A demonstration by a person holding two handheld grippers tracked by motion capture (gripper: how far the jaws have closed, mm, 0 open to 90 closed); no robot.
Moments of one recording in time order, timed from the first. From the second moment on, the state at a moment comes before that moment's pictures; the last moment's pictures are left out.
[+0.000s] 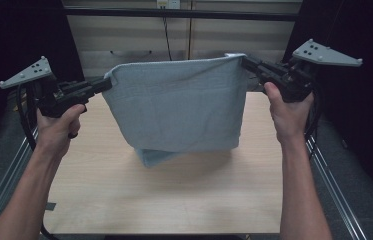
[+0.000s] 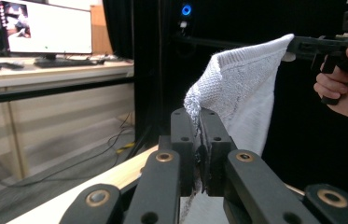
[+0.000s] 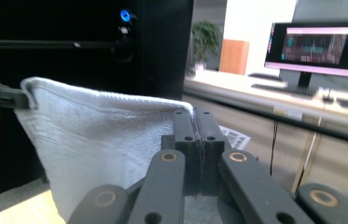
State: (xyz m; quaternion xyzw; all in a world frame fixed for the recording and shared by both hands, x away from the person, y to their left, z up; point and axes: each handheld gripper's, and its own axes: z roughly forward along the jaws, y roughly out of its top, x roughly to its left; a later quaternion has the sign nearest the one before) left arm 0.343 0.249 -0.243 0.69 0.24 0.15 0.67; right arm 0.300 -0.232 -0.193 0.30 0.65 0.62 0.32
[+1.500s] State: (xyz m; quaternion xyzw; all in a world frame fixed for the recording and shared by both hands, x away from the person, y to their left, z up) left arm 0.301 0.229 -0.482 0.81 0.30 -0.03 0.50; right arm 0.232 -0.219 -0.465 0.40 0.77 0.49 0.10
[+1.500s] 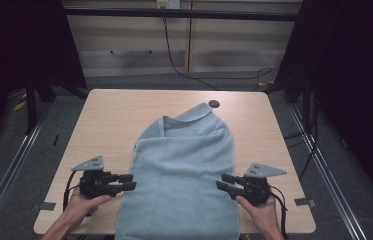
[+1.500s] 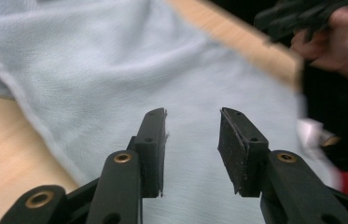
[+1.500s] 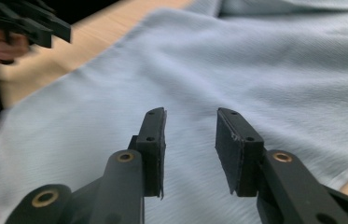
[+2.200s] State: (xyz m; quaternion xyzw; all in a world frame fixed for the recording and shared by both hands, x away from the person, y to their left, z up) left arm 0.275 0.215 -0.507 0.86 0.27 -0.02 0.44; right arm 0.256 -0.199 -0.509 0.43 0.79 0.42 0.09
